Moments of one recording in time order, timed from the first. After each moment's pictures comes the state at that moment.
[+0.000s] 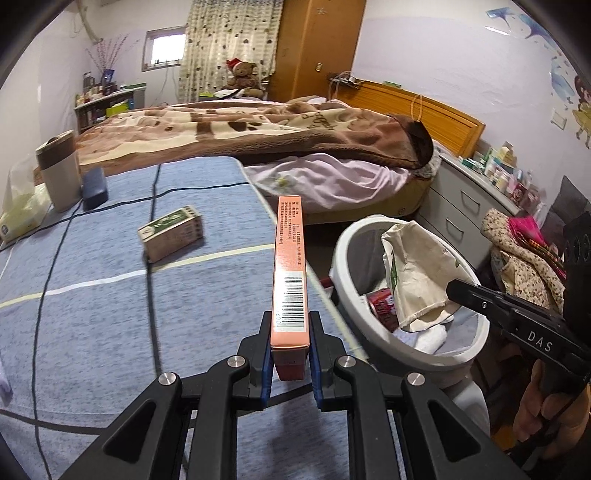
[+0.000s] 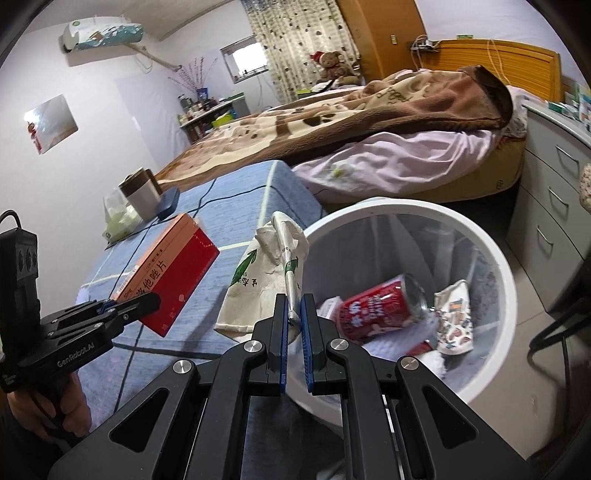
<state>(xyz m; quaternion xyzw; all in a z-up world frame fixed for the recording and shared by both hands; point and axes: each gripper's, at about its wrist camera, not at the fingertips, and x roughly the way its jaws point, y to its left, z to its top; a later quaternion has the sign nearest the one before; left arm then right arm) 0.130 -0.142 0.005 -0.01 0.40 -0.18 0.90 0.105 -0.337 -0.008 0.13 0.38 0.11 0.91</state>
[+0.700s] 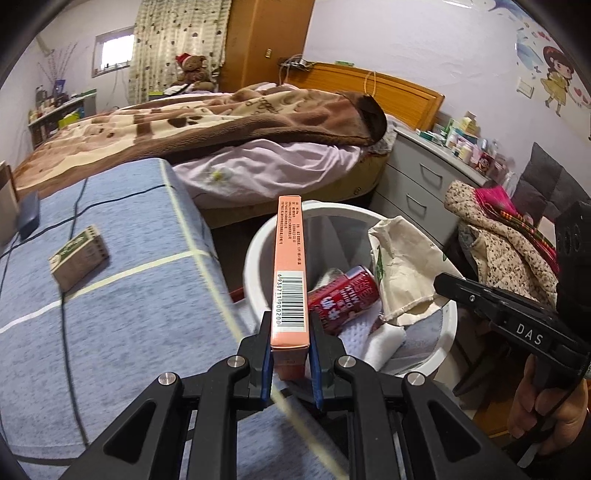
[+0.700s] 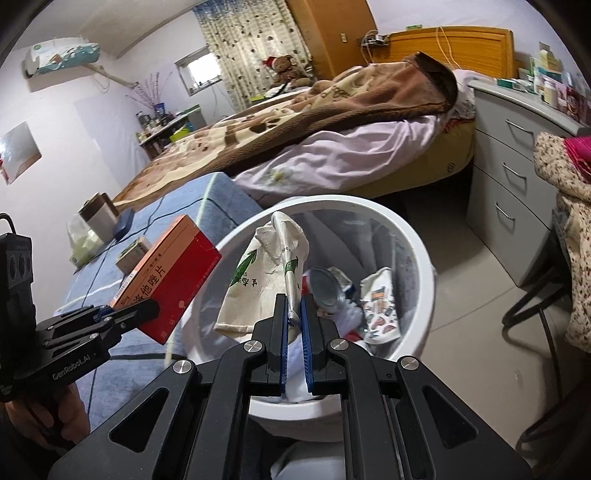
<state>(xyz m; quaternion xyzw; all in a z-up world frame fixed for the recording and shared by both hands) 0.147 -0.223 -0.006 0.02 0.41 -0.26 0.87 0.098 -0.386 -0.018 0.16 0.39 0.03 0.91</state>
